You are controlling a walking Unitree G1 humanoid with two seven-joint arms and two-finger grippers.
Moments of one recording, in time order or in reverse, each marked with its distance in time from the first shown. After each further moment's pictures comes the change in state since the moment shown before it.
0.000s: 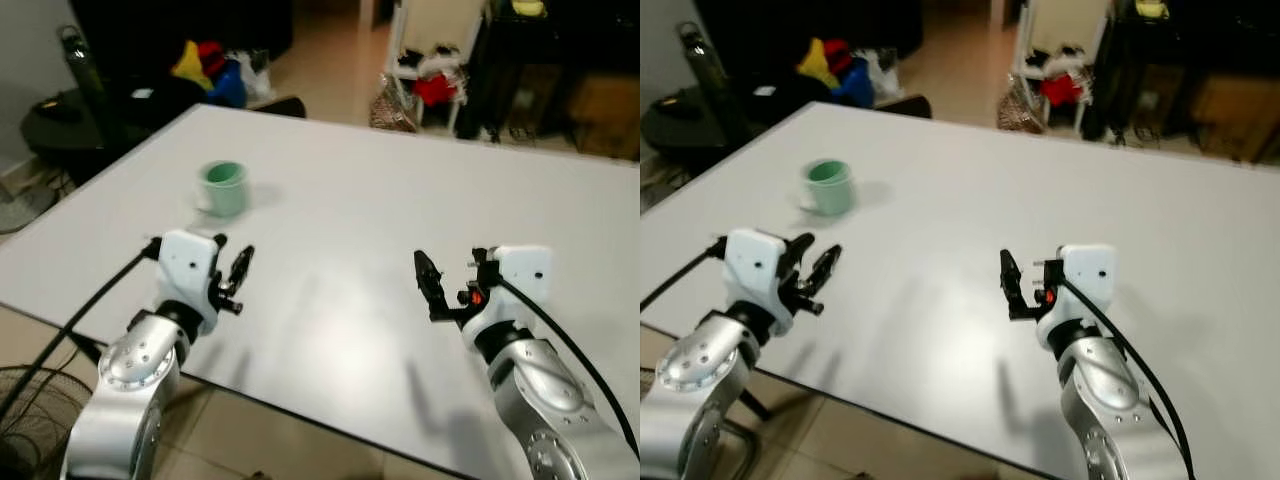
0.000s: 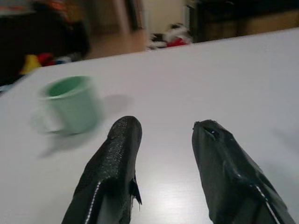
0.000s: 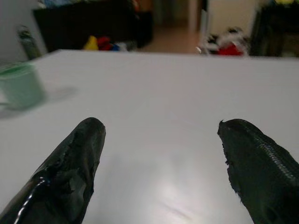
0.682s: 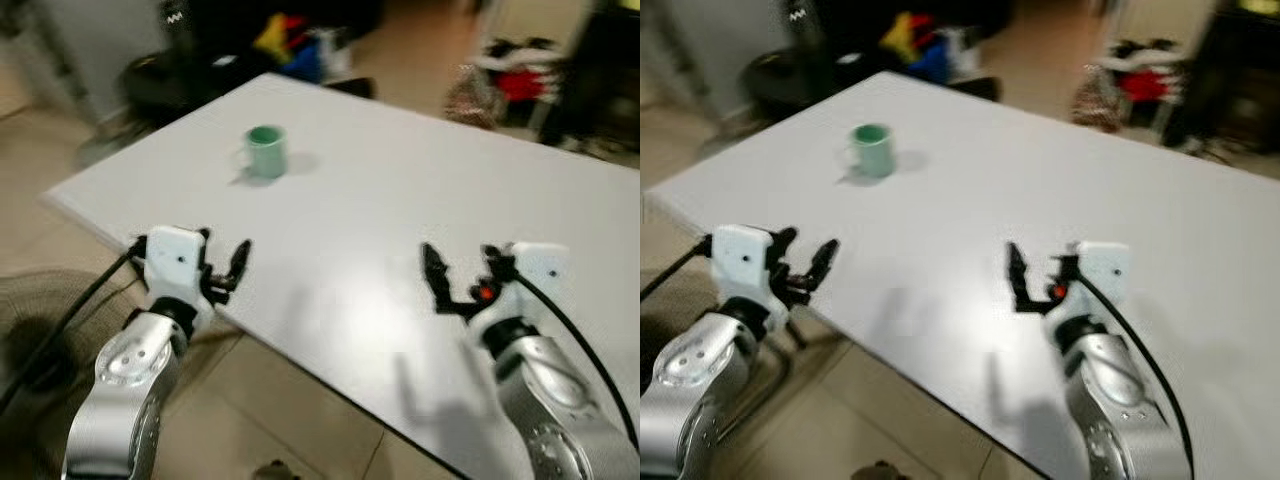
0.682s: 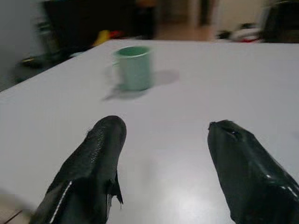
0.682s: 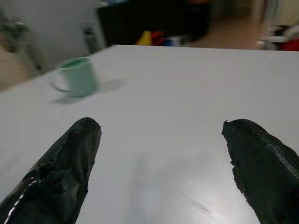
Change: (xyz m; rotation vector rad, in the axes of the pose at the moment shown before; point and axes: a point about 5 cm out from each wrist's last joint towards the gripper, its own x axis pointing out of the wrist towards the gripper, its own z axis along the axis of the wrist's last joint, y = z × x) left arm 0.000 0.012 0.001 -0.057 -0.017 0.102; right arm 0.004 -0.002 0.007 0.091 -0.062 0.014
